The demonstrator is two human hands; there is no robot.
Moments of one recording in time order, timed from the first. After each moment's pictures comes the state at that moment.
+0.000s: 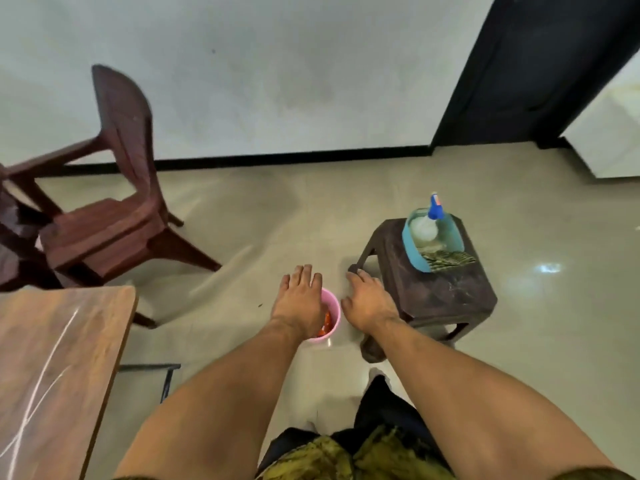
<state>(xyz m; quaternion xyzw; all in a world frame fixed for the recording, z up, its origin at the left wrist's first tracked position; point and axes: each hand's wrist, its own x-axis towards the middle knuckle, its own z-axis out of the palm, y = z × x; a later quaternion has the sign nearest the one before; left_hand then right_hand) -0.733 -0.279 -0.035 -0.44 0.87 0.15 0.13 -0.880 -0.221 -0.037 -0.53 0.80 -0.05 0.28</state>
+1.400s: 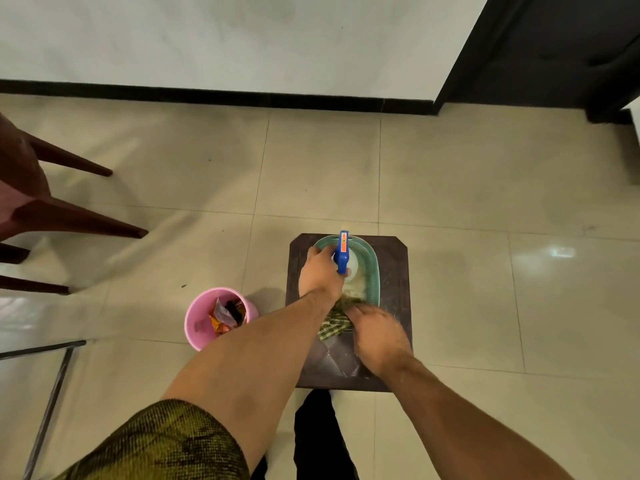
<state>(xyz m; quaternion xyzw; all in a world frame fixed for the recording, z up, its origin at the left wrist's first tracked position) -1.186 -0.394 -0.174 -0.66 0.64 0.40 -0.03 -1.277 -0.271 -0.164 -0.65 0.69 0.05 0.29</state>
